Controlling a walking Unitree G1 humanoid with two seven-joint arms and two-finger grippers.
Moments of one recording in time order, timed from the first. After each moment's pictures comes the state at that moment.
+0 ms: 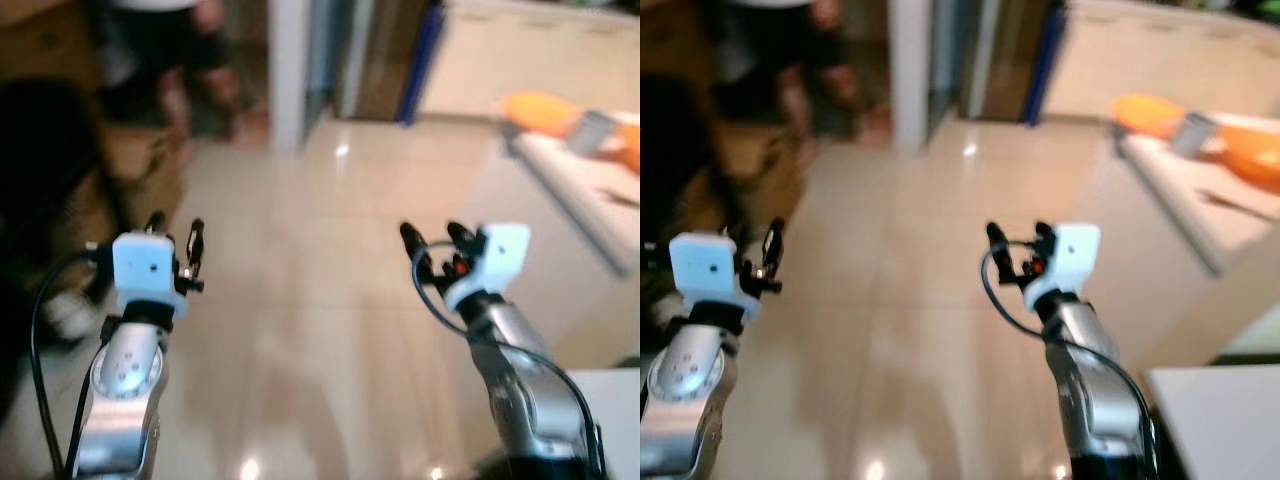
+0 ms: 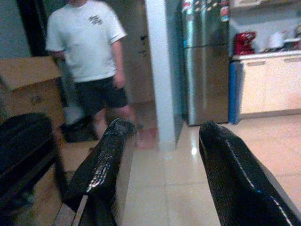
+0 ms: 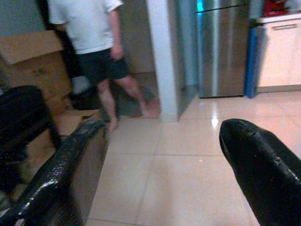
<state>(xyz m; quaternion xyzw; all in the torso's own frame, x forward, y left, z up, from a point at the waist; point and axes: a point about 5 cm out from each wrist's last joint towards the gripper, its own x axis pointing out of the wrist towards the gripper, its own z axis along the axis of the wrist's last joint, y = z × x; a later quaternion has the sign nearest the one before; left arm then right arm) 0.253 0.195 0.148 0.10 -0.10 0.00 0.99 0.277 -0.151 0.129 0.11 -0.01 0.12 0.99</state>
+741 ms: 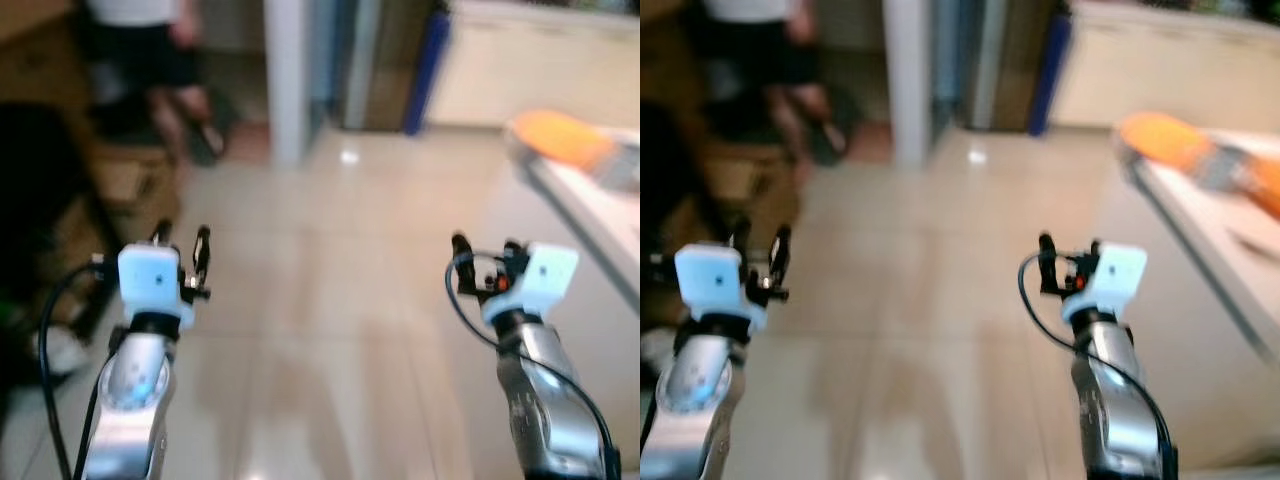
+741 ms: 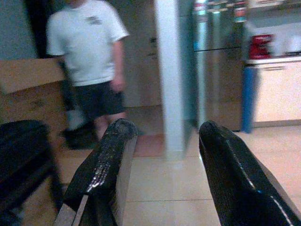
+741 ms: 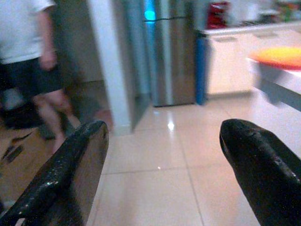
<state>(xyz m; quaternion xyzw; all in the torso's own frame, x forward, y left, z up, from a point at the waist) 0.246 0.193 0.140 0.09 -0.10 0.01 0.99 0.270 -0.182 0.119 0.07 -0.03 0.00 1.00</state>
